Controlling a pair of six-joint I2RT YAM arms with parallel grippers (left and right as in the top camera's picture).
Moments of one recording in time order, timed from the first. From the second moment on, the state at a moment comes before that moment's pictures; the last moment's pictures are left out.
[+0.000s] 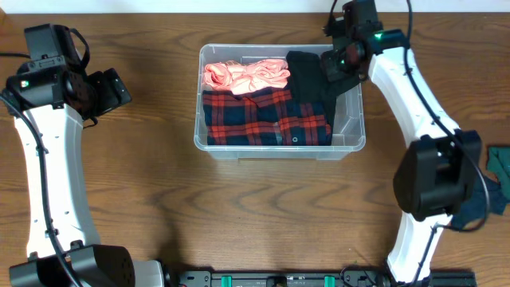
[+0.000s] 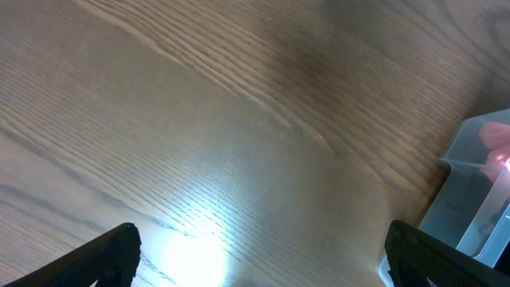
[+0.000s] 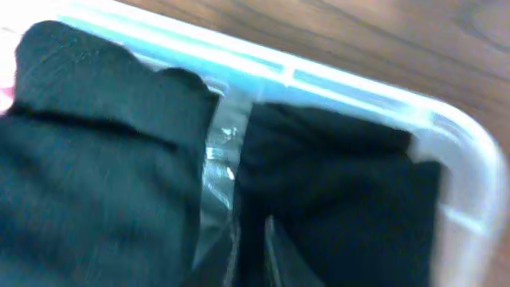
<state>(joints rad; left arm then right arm) 0.25 1.57 1.63 -1.18 -0.09 -0.26 0.20 2.07 1.85 -0.89 -0.08 -0.03</state>
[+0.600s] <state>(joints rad) 0.25 1.57 1.63 -1.18 -0.08 -0.26 0.18 1.92 1.75 -0.95 -0.03 0.00</state>
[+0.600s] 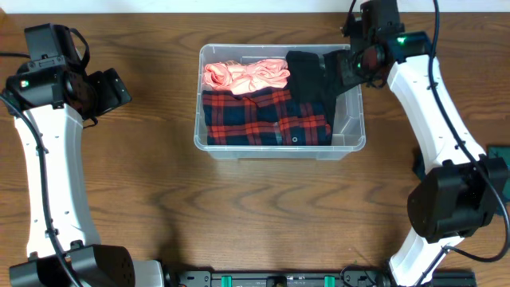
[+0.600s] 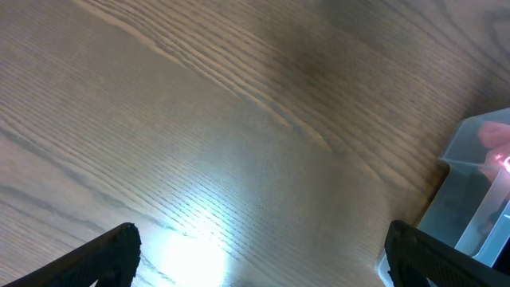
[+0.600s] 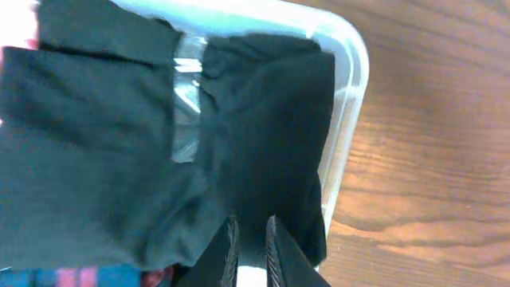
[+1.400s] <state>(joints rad) 0.25 1.57 1.63 -1.18 -0.08 -0.26 0.18 1.92 1.81 -0.95 -0.02 0.04</state>
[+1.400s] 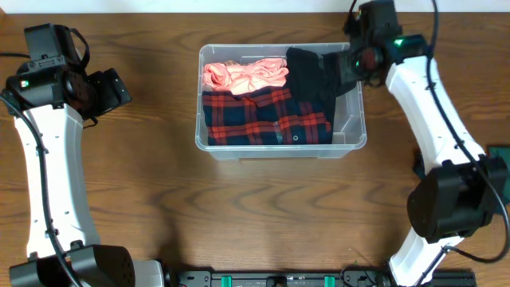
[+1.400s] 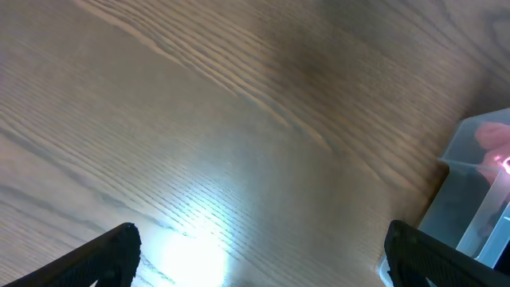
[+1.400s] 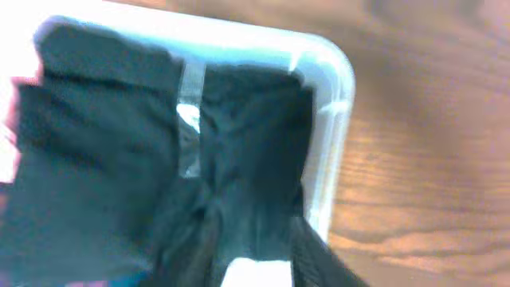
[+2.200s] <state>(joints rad) 0.25 1.57 1.63 -1.18 -0.08 -0.26 -0.52 1.54 1.87 -1.47 -0.17 0.21</state>
